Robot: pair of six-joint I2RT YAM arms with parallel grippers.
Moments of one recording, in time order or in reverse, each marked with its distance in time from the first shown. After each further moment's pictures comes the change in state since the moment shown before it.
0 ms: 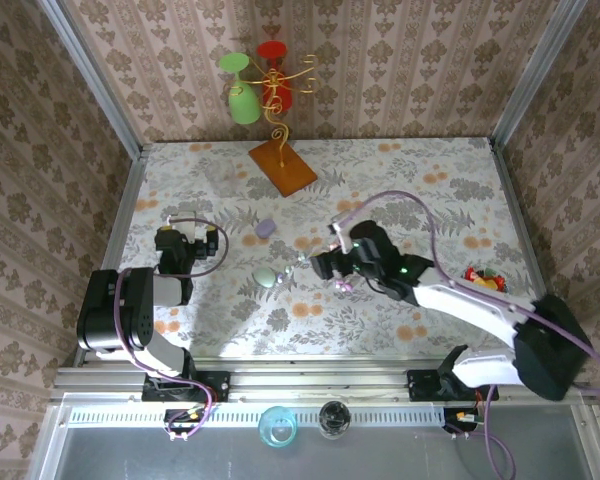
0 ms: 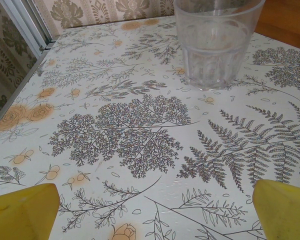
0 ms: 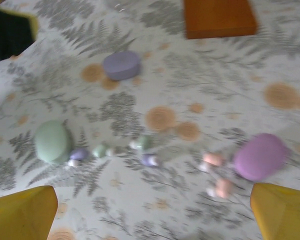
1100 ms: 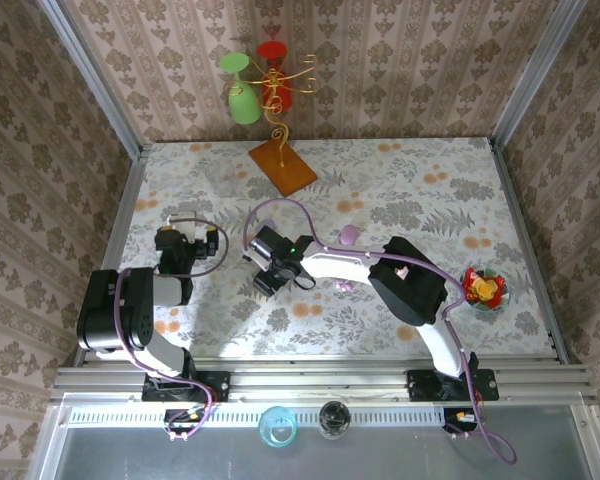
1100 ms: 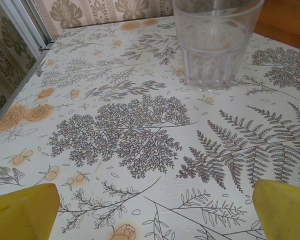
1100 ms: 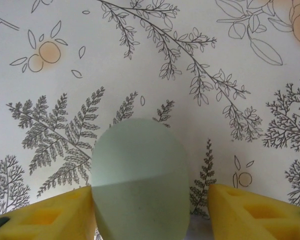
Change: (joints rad) left arm 0.000 0.000 0.001 0.000 0.003 0.000; right arm 0.175 0.795 0.711 -0.373 -0.088 -0.130
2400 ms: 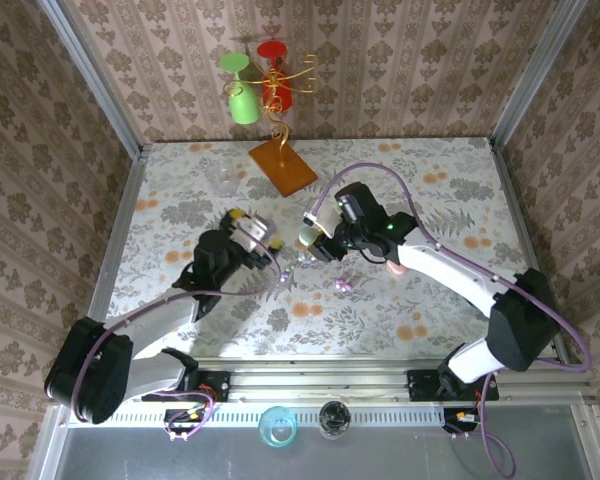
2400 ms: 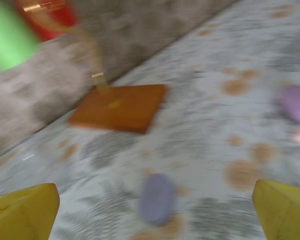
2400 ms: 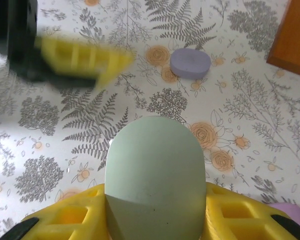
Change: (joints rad) left arm -0.541 -0.377 0.071 -0.364 0.072 0.242; right arm -0.284 -0.651 -0.356 -0.009 -0.265 -0.318
